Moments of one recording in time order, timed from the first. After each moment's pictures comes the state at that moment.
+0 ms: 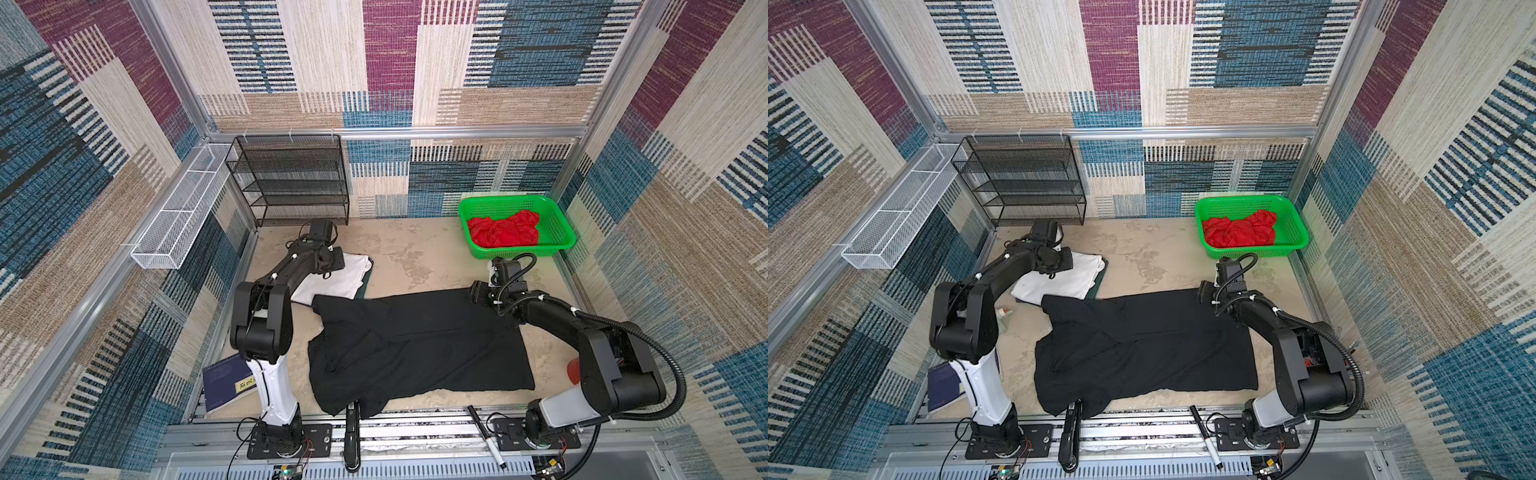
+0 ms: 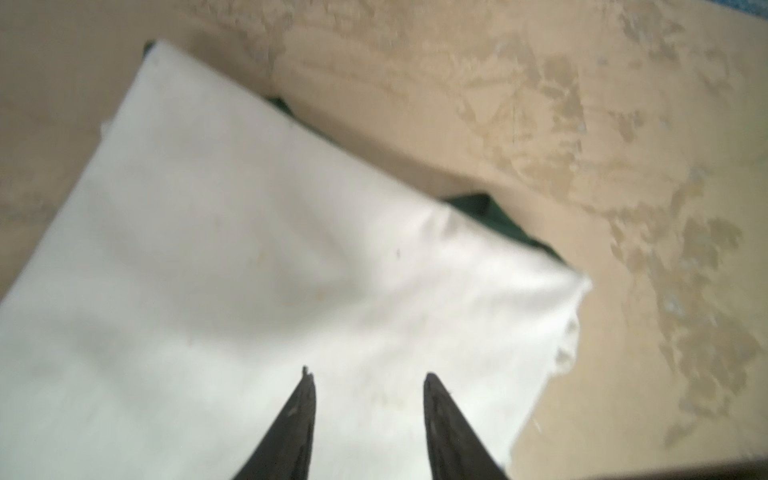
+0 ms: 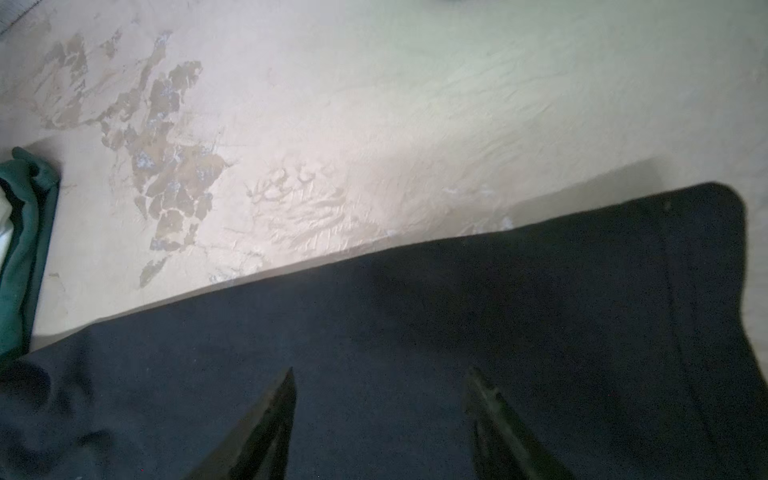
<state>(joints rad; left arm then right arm) -0.15 2.01 1.56 -0.56 0.00 -0.34 0.16 1.50 0.78 -0.16 -0.11 0.41</state>
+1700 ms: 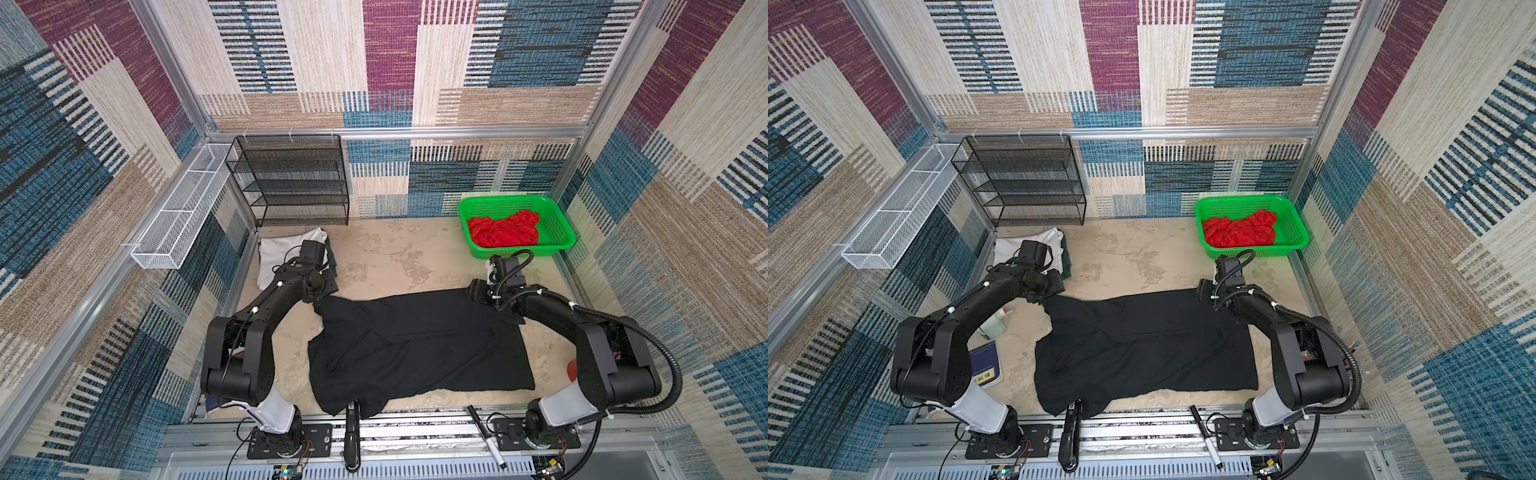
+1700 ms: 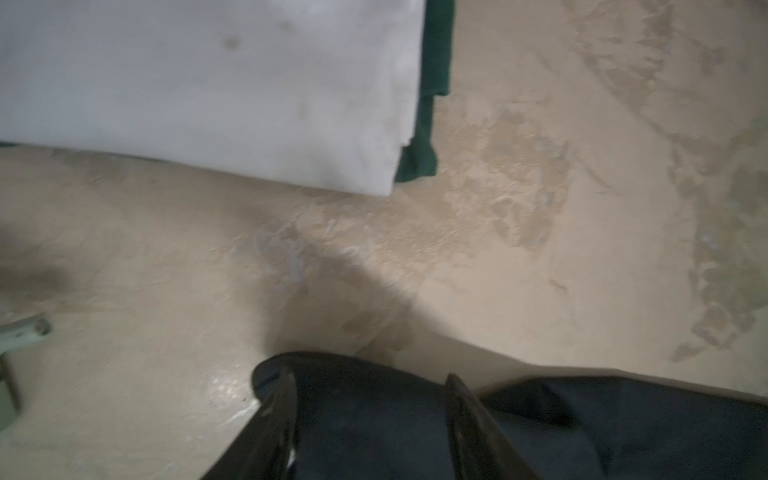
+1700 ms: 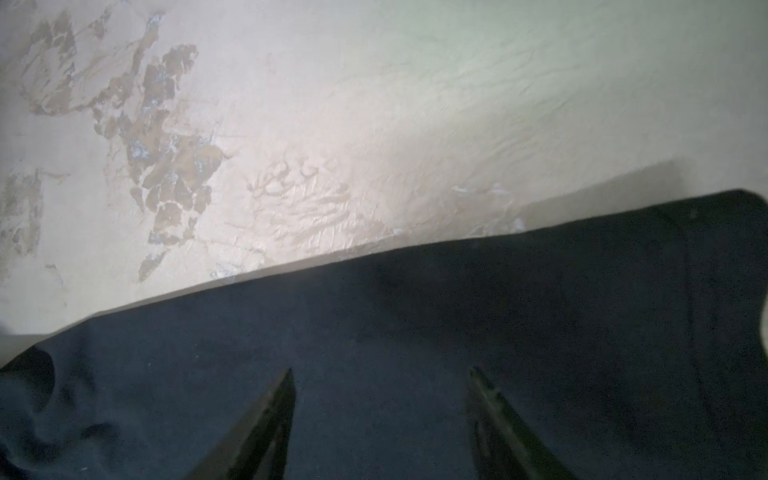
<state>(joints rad) -0.15 1.60 1.10 -0.61 -0.07 -0.52 0.16 1.54 0.84 -0.23 -0.12 0.39</state>
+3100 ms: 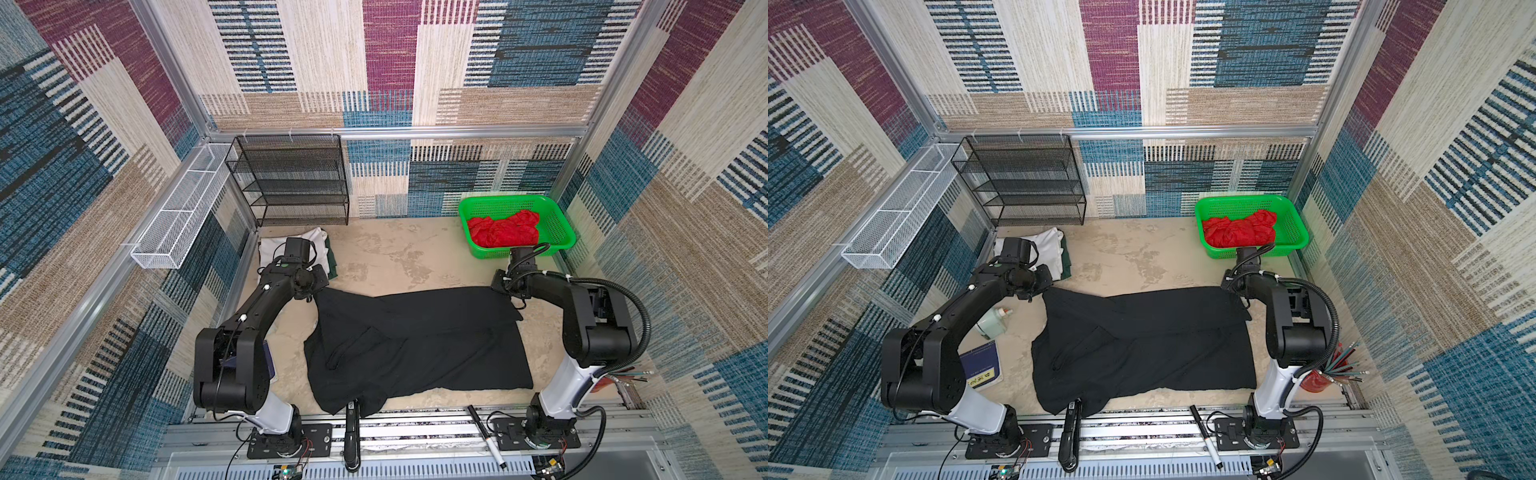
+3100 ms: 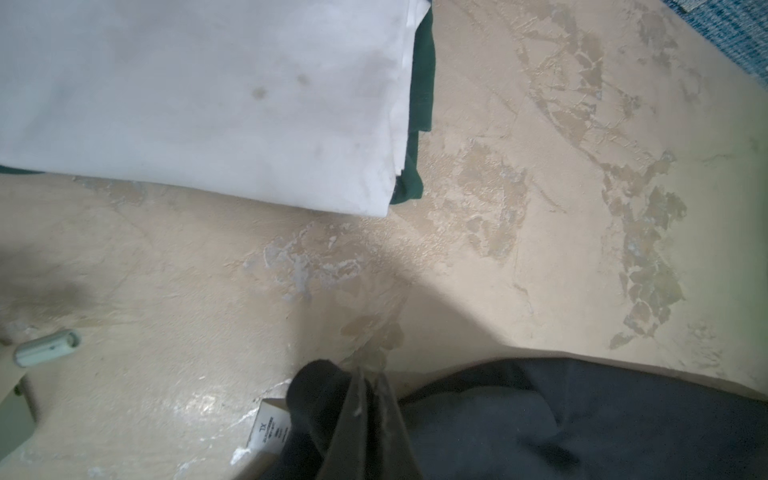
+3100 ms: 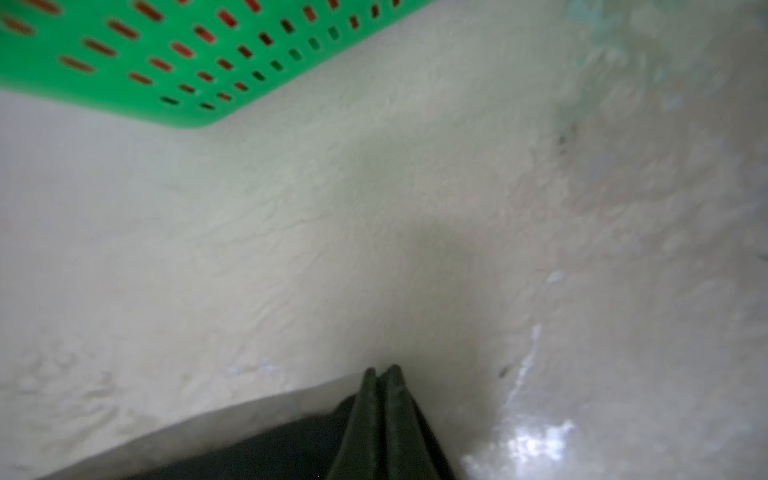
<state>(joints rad) -0.07 1.57 1.16 -0.60 0.06 -0.48 -0.04 1.80 1.01 -0.20 -0.01 0.33</state>
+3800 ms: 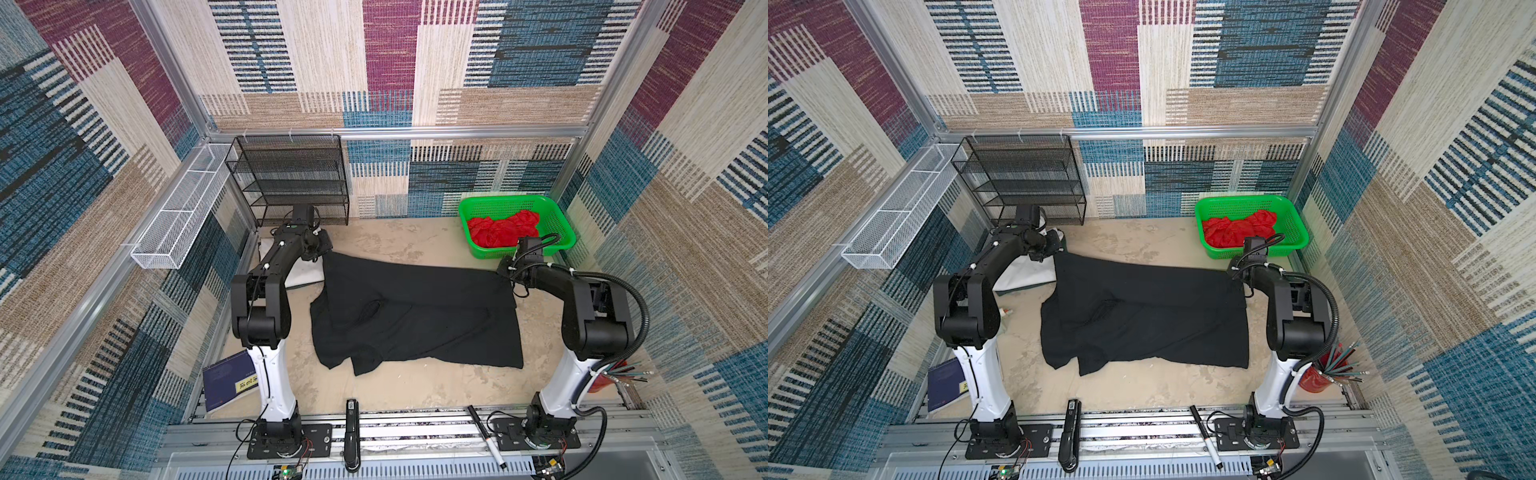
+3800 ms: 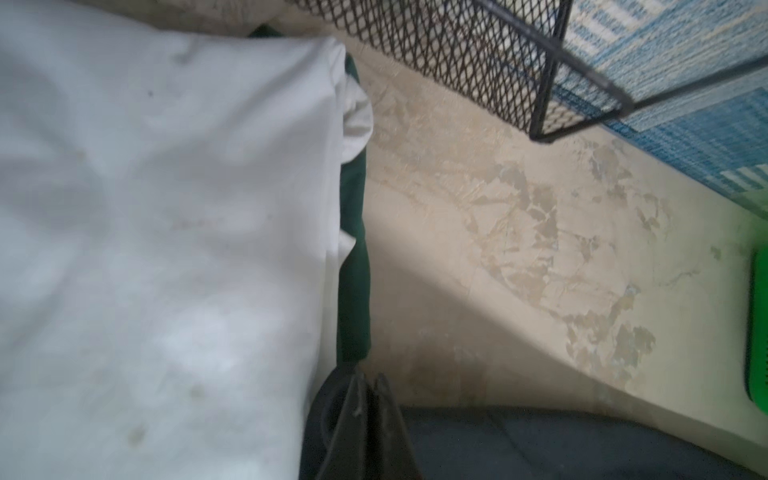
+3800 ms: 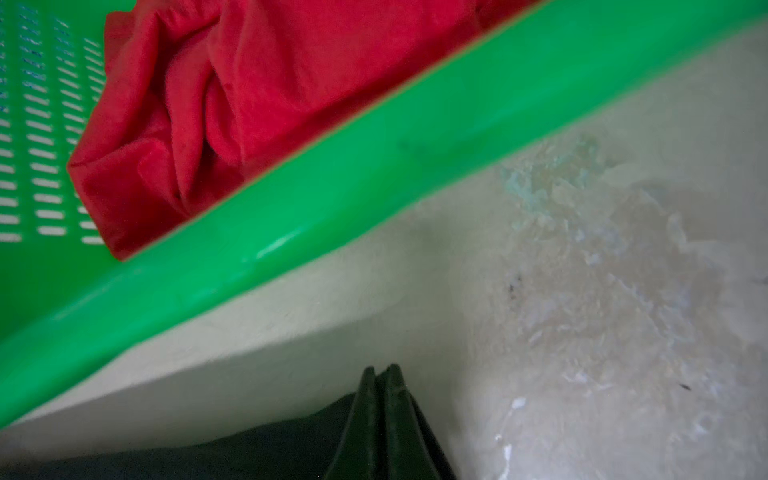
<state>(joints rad) -0.04 2.11 1.79 -0.64 0.11 -0.42 -0.09 1.86 1.13 -0.12 0.00 0.38</state>
